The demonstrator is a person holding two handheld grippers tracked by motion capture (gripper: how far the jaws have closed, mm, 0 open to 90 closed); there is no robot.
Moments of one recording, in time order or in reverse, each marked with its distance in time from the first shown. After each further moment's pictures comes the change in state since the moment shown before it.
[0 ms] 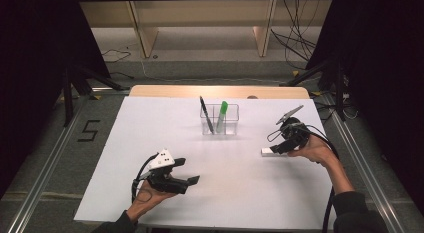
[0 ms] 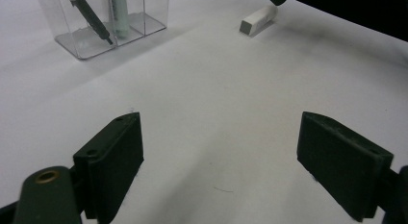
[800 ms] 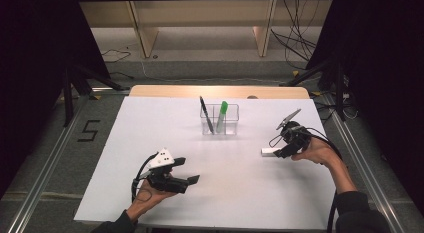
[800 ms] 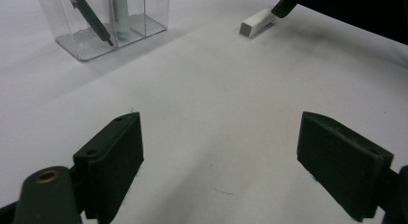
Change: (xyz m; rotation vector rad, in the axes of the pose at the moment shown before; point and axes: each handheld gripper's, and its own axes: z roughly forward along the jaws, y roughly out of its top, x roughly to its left) left arm 0.001 0.001 0.000 -0.006 -0.004 -0.009; right arm -0.001 -0.008 0.006 0.082 -0.005 -0.066
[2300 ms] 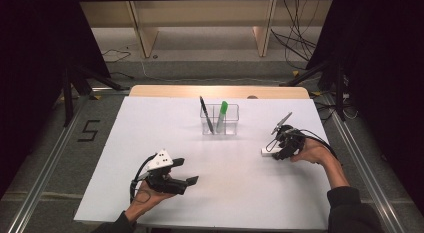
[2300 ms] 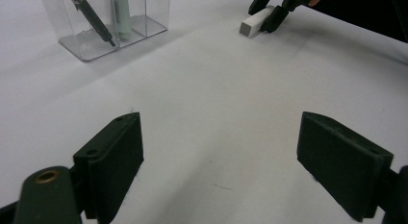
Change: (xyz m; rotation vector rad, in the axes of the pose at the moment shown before) left arm -0.002 -0.001 -0.004 -0.003 0.007 0.006; right arm -0.002 0.003 0.025 0.083 0.034 -0.061
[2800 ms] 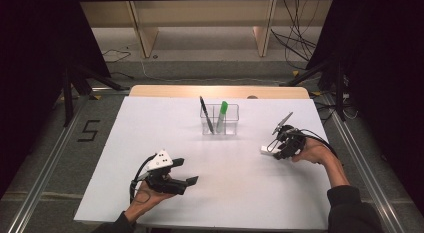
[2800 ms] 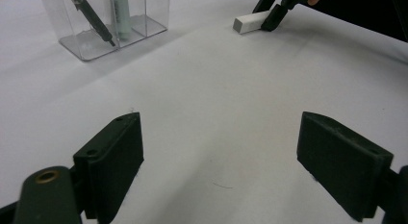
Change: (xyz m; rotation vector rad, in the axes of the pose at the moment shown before) left arm 0.000 0.000 -0.001 0.005 -0.001 0.008; right arm -0.002 -0.002 -0.001 0.006 0.035 -0.014
